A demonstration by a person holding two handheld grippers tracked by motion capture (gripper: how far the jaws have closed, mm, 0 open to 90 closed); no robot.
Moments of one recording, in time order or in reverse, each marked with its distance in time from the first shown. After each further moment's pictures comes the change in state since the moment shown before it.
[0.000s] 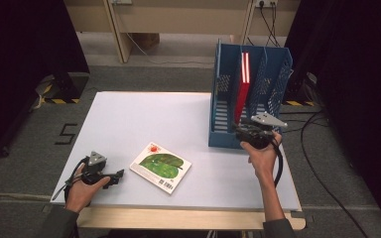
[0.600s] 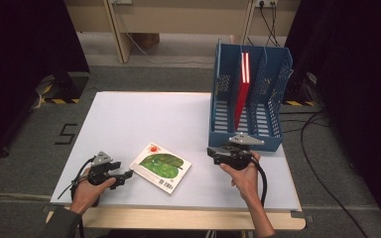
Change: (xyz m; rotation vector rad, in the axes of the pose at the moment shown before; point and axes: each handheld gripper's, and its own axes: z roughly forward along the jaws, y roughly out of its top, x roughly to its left) left arm -0.021 0.010 0.003 -0.064 -0.200 -0.006; right arm 0.056 -0.048 0.012 0.129 0.193 0.054
